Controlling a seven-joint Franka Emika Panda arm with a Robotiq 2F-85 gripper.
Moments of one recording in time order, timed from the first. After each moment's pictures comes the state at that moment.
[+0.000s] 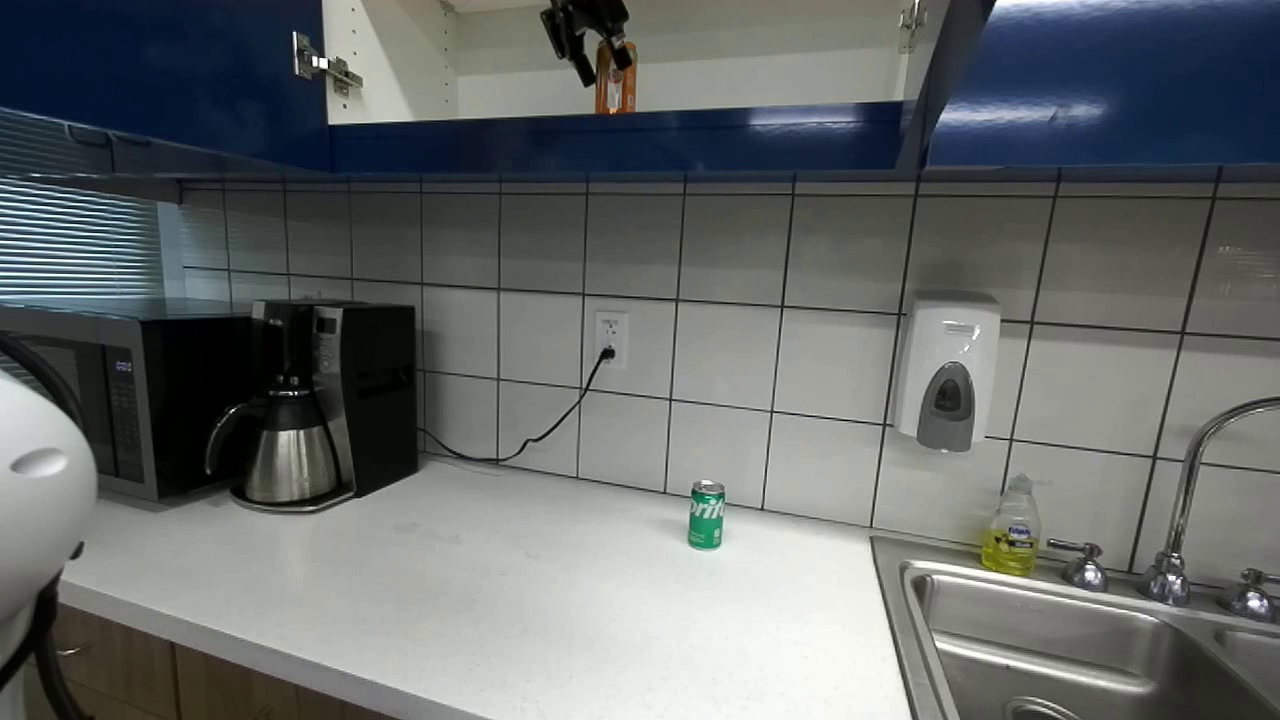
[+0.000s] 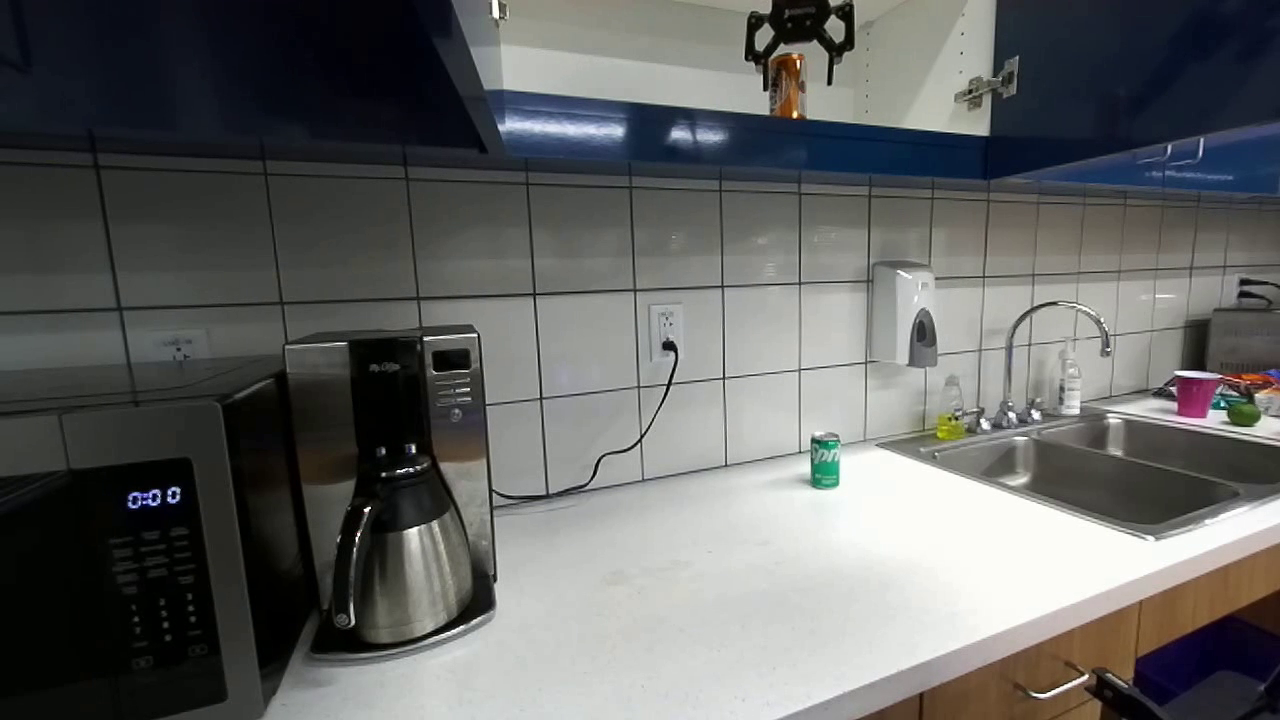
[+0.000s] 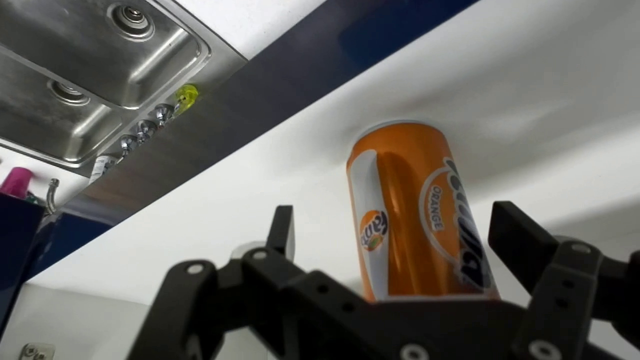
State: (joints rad) arm -0.06 0.05 0.07 -1.15 -0.39 1.75 0.63
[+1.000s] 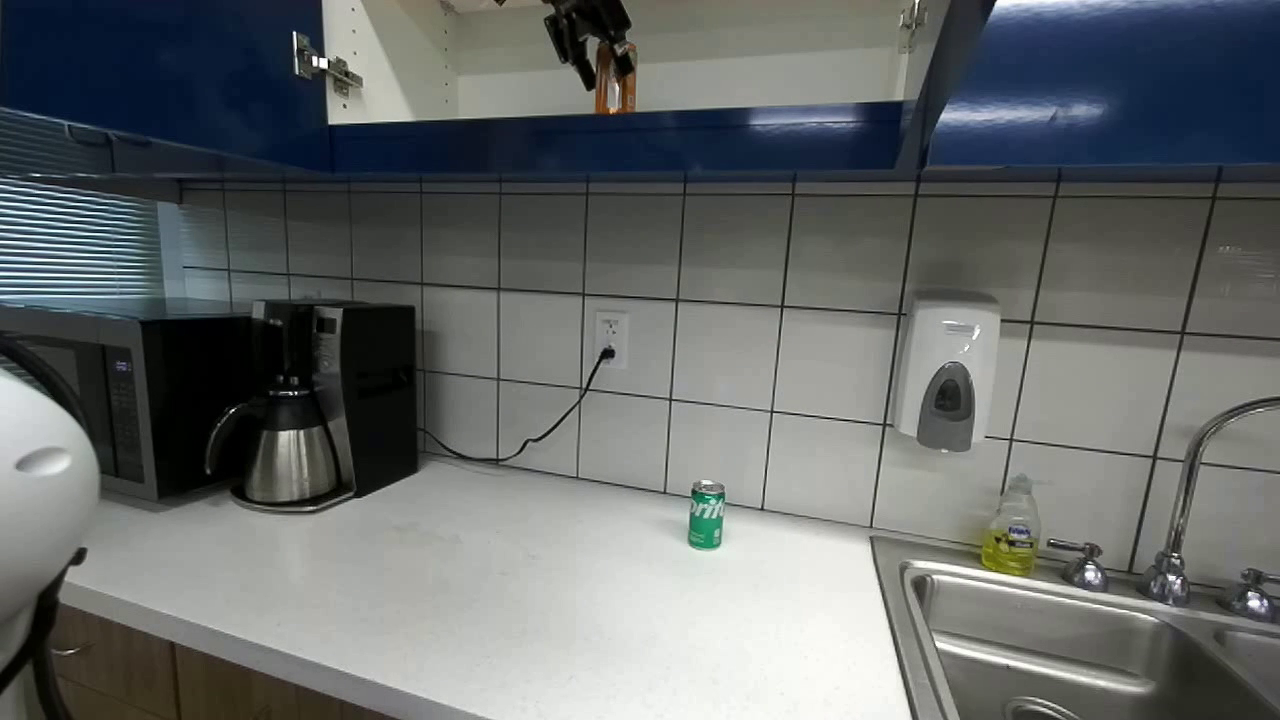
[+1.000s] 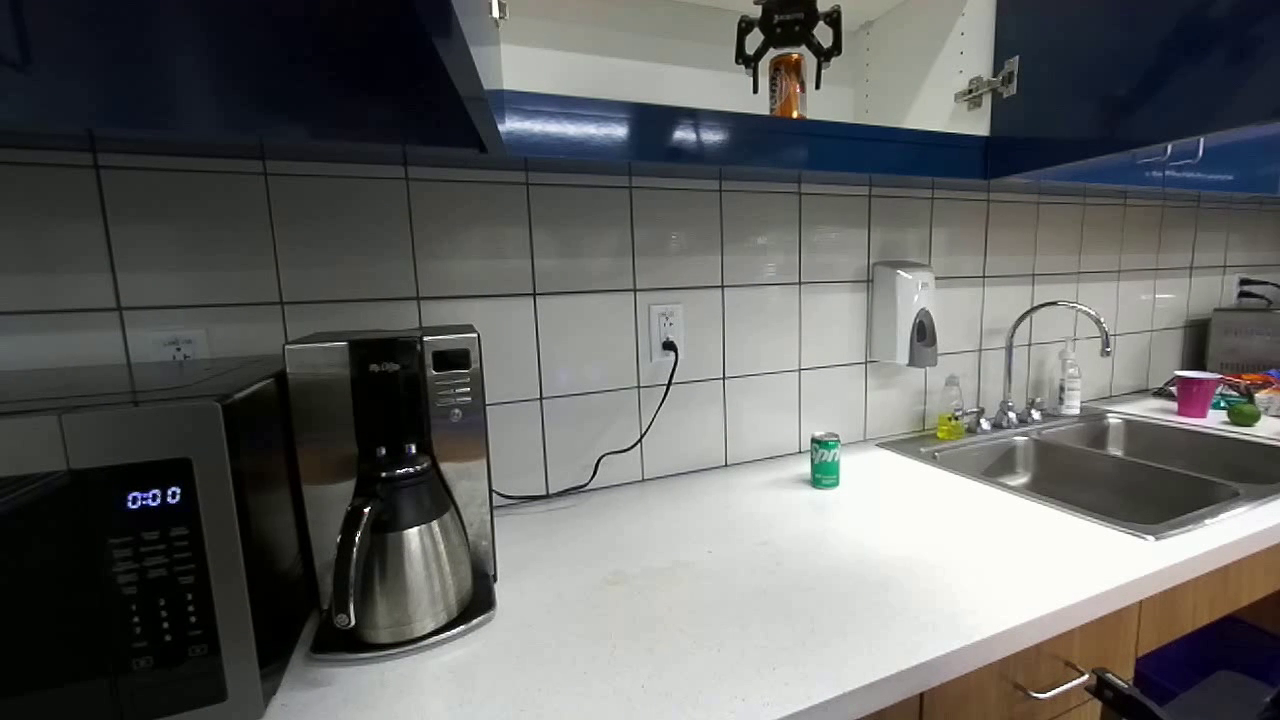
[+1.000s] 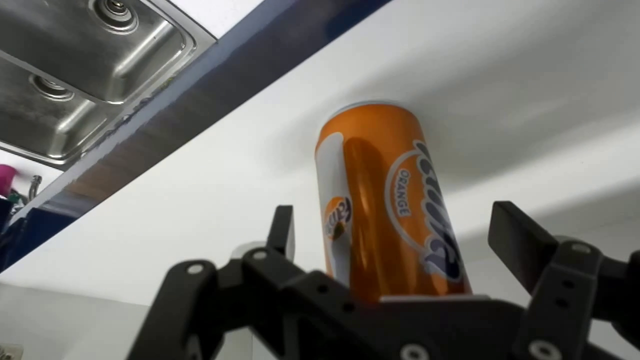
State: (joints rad) arm -0.05 0.12 0.07 -1.06 -0.39 1.75 0.63
